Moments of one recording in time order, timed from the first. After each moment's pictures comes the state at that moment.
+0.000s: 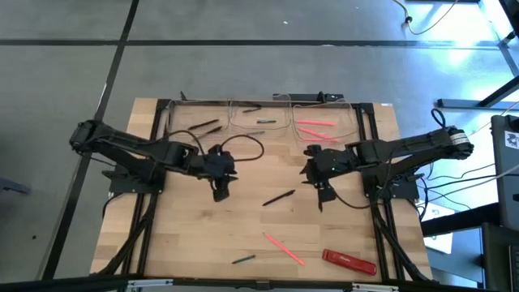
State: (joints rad) left arm -0.18 1.28 1.02 -0.57 -0.23 -0.38; right arm 0.15 1.20 0.96 -0.62 0.07 -0.14
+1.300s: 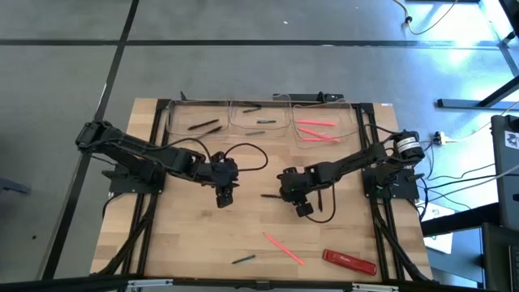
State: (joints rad) left arm -0.22 1.36 1.02 -0.56 -0.23 -0.46; right arm 0.16 1.78 0.88 -0.26 -0.02 -0.18
